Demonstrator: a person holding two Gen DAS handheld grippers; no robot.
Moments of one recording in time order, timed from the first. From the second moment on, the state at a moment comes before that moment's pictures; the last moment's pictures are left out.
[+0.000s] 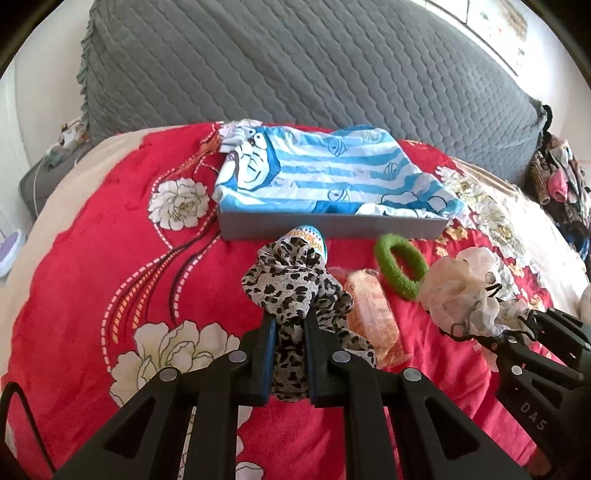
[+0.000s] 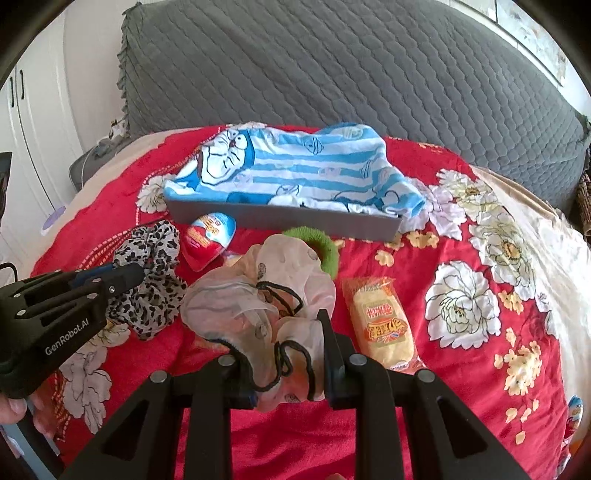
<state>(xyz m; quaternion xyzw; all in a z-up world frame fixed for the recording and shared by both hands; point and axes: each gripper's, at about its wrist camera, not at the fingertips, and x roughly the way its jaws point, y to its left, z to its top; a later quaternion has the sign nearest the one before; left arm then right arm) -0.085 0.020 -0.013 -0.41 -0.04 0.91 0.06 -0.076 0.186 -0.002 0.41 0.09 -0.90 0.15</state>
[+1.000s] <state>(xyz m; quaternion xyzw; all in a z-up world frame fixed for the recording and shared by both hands) -0.087 0.031 0.038 -0.35 -0.06 0.93 0.05 -0.090 0.180 0.066 0.33 0.07 -0.93 0.16</state>
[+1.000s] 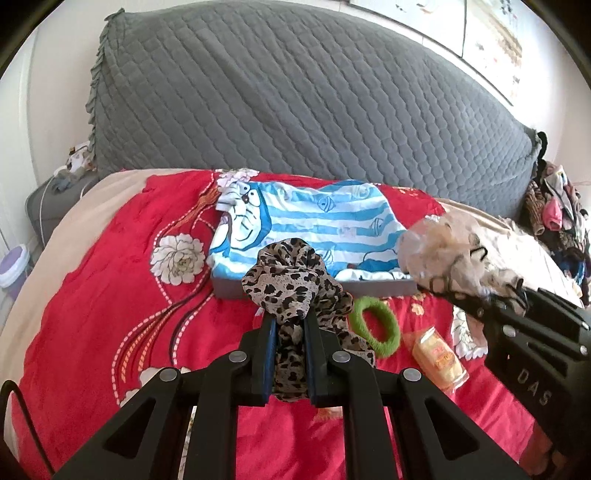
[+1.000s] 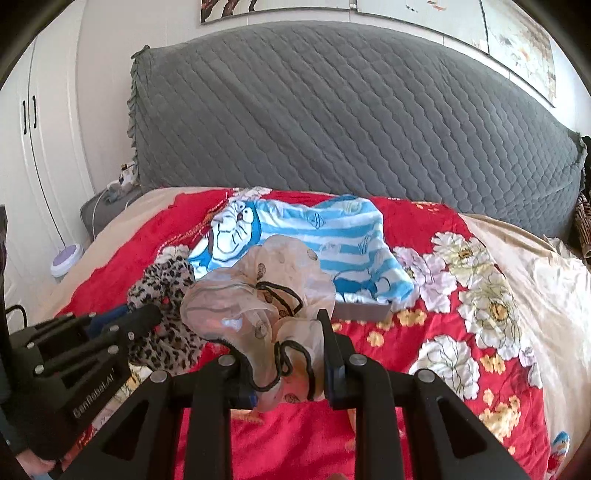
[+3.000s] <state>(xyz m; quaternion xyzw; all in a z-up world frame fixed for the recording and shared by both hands) -0.225 0.049 -0.011 -0.33 -0.07 0.94 0.02 -0.218 0.176 0.025 0.30 0.05 -0.94 0.17</state>
